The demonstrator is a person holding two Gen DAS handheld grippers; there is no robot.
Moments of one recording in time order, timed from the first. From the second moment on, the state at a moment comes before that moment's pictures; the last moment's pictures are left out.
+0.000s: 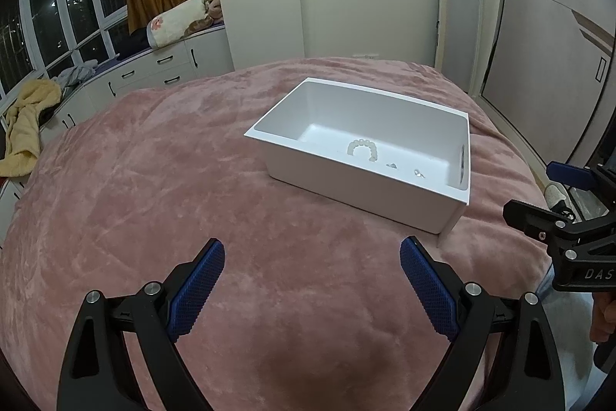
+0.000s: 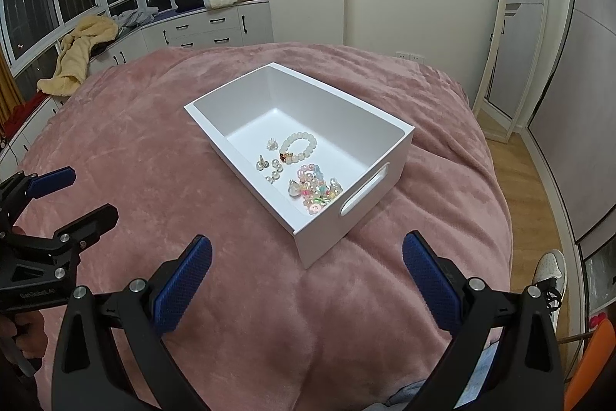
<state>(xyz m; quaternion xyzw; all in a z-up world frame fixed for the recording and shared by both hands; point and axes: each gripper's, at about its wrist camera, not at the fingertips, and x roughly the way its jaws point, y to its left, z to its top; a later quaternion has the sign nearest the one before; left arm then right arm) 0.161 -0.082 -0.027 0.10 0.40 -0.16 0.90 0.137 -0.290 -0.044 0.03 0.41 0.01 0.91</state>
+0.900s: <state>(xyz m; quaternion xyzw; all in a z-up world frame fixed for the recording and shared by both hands) 0.160 -0.083 -0.027 0.10 0.39 -0.16 0.90 0.138 -0.293 -0.042 0.03 0.41 0.02 0.91</state>
